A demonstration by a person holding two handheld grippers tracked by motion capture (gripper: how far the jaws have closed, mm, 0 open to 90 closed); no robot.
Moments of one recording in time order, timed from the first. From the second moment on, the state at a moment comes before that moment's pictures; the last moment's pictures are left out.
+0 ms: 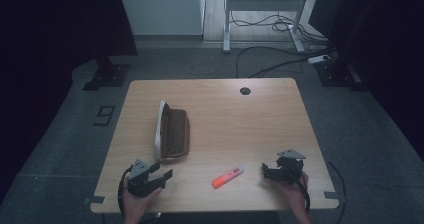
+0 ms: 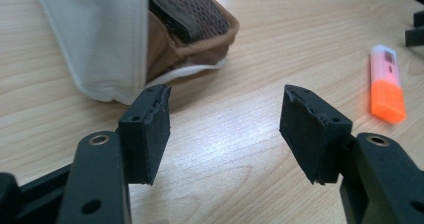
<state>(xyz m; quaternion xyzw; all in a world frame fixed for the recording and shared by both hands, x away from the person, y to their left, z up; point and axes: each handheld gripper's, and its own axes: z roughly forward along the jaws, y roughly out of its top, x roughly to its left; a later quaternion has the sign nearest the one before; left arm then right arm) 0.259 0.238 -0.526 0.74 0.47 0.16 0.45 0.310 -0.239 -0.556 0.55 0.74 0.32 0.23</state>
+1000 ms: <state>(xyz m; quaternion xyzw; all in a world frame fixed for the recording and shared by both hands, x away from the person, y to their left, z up) 0.285 0.252 -0.500 0.71 0.49 0.21 0.46 0.310 -0.239 -0.556 0.55 0.74 0.32 0.23</state>
